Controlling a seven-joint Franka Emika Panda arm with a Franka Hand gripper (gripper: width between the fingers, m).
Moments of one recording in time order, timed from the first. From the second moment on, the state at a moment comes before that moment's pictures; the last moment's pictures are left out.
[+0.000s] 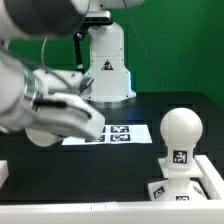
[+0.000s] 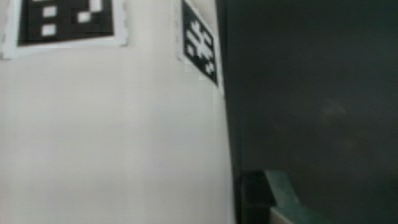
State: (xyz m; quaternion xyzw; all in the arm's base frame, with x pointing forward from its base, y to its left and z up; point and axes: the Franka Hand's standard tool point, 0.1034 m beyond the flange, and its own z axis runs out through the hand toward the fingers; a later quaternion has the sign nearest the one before) arm 0.564 -0.098 0.107 -0.89 0.23 0.39 0.11
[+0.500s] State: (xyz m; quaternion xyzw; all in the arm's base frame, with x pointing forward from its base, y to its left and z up) arm 0.596 -0.089 0.119 -0.93 0.23 0.25 0.09
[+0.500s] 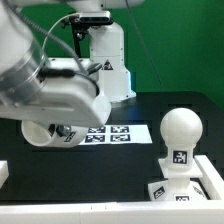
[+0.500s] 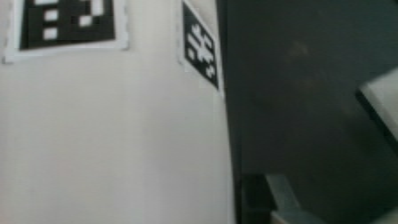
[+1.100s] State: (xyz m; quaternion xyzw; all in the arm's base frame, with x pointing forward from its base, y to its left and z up) arm 0.643 -0.038 0.217 -0.97 0.21 0.06 0.08
